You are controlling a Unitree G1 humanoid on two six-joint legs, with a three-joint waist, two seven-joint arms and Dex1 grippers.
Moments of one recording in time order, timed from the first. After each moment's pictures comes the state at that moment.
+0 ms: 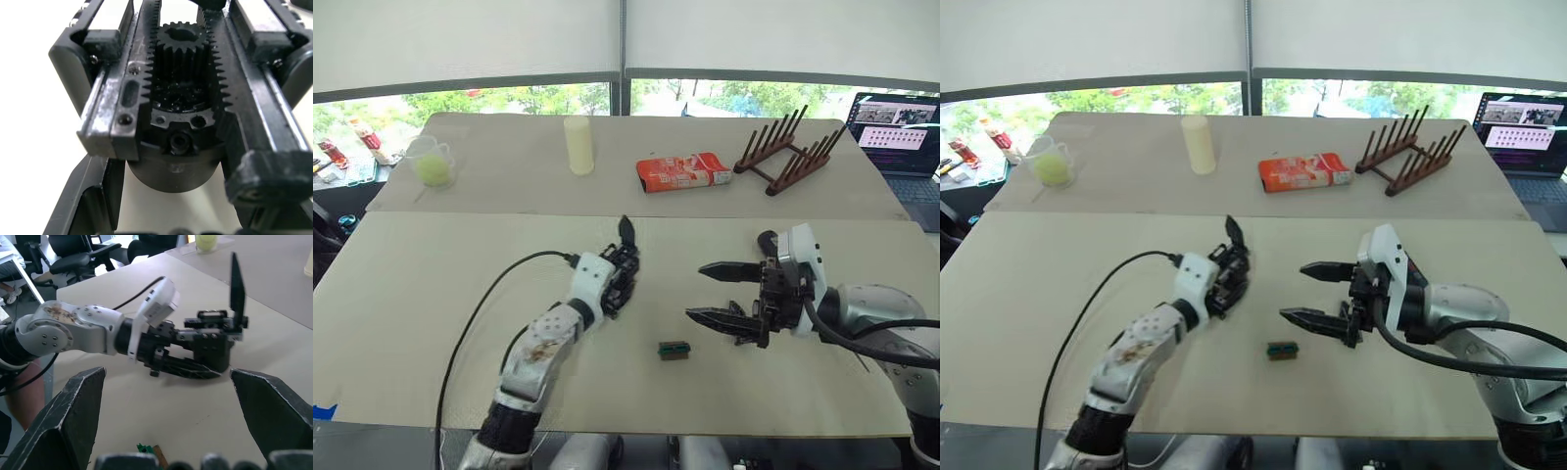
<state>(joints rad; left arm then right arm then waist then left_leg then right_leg) -0.24 0.16 -0.22 -0.19 -0.11 0.57 -0.30 -0.18 -0.79 -0.14 -0.58 0.85 0.77 0.87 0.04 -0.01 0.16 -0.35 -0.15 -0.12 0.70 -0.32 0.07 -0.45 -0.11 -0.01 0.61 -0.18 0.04</state>
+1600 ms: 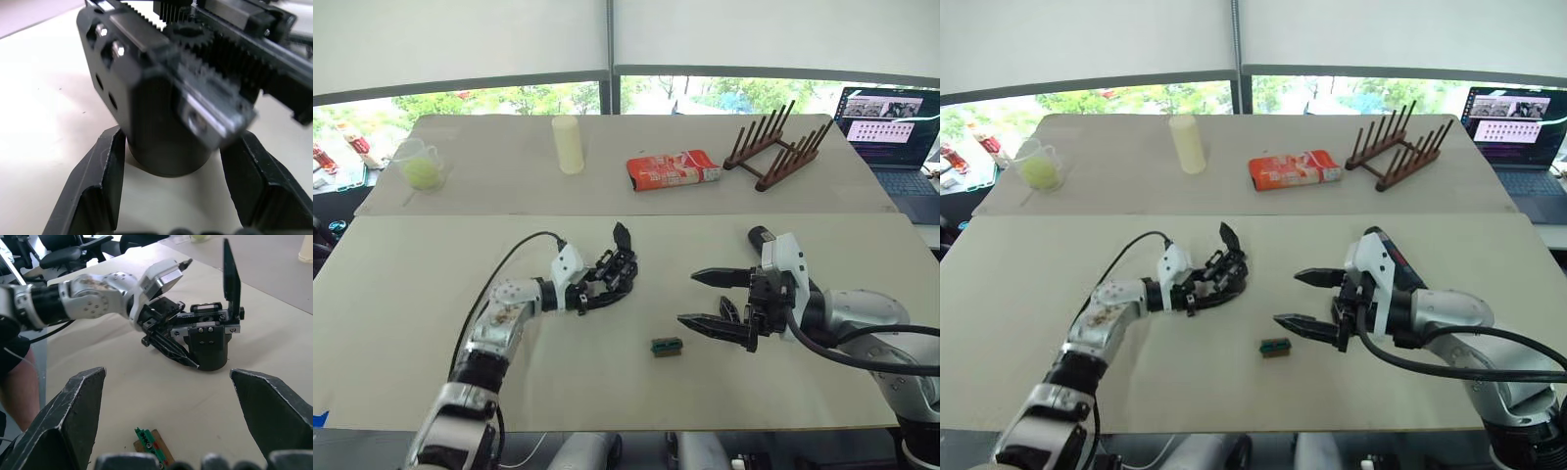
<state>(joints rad) -0.39 0.34 -0.12 0.17 -0.22 0.21 -0.94 -0.16 -0.77 -0.10 -0.59 0.79 0.74 0.84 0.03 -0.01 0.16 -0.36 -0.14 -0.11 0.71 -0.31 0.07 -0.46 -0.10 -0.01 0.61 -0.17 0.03</state>
